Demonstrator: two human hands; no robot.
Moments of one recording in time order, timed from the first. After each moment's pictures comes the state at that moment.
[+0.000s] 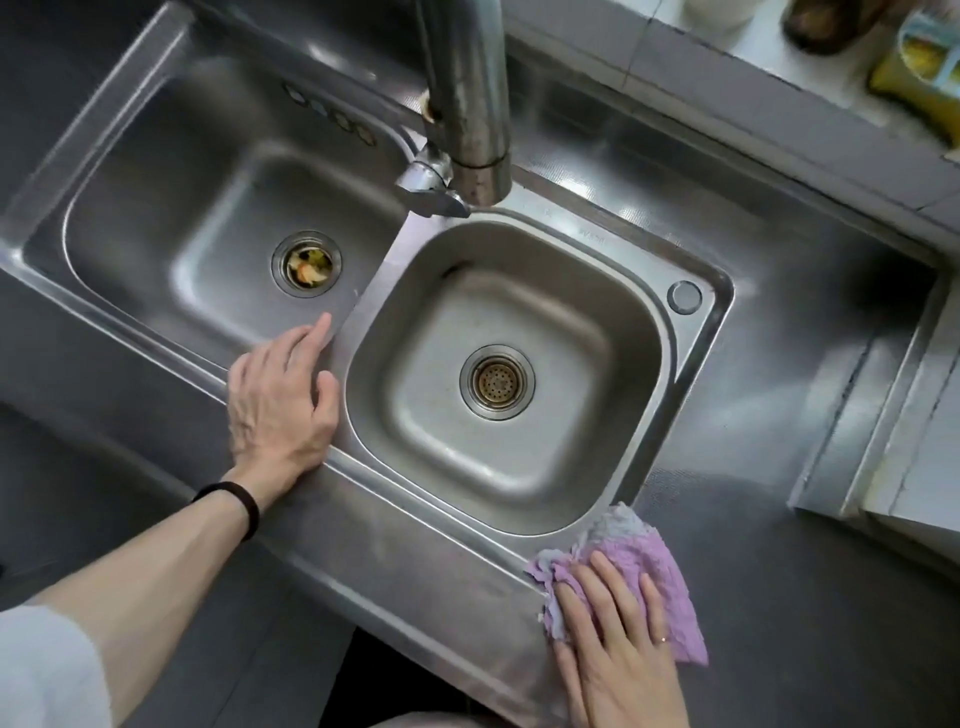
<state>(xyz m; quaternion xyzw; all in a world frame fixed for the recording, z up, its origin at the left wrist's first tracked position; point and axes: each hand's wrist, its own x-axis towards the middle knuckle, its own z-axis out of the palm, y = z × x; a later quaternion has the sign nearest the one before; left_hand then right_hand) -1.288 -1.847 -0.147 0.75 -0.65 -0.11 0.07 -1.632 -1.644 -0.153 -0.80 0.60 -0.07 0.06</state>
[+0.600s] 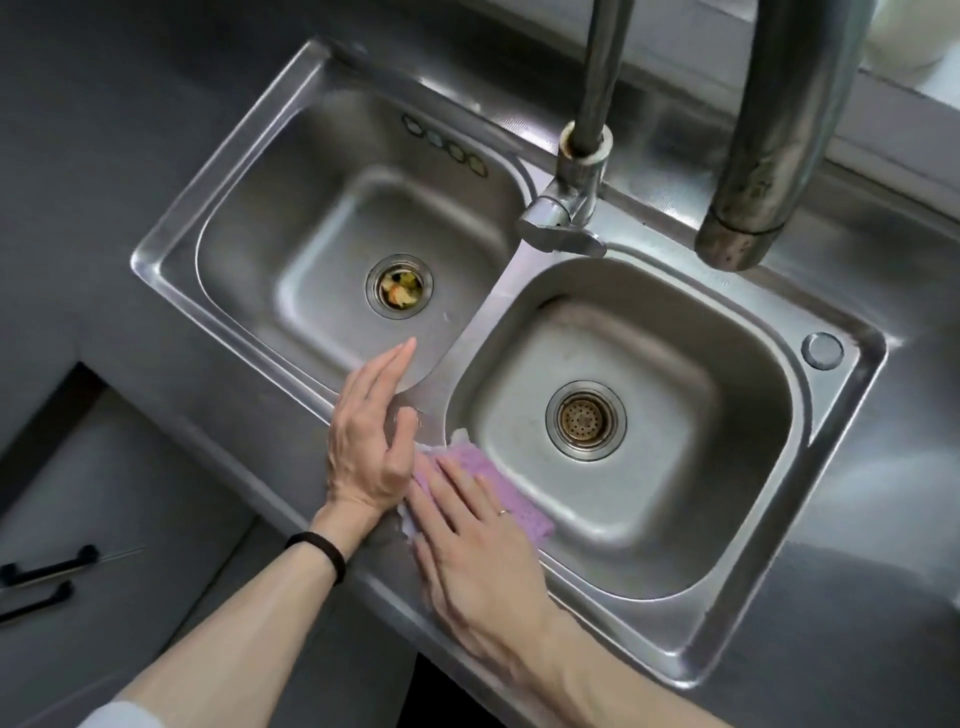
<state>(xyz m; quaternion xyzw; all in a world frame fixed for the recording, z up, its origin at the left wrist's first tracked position) -1.266 -1.835 -0.149 0.71 -0.61 -0.21 0.29 -1.430 -1.769 -0.151 -0.85 0.44 -0.07 0.27</state>
